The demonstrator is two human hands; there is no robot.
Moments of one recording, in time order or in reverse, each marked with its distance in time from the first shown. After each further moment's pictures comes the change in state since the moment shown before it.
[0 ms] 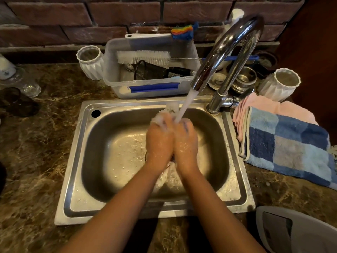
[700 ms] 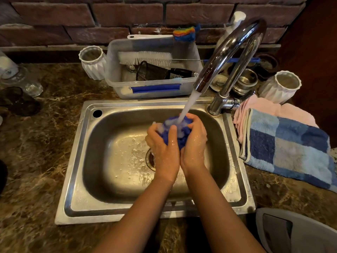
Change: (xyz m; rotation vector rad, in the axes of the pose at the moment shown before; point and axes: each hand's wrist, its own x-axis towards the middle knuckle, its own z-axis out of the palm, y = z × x) left_hand -0.029 -0.014 0.005 -0.183 0.032 0.012; right_hand 0.000 -0.015 -0.009 0.519 0.047 0.046
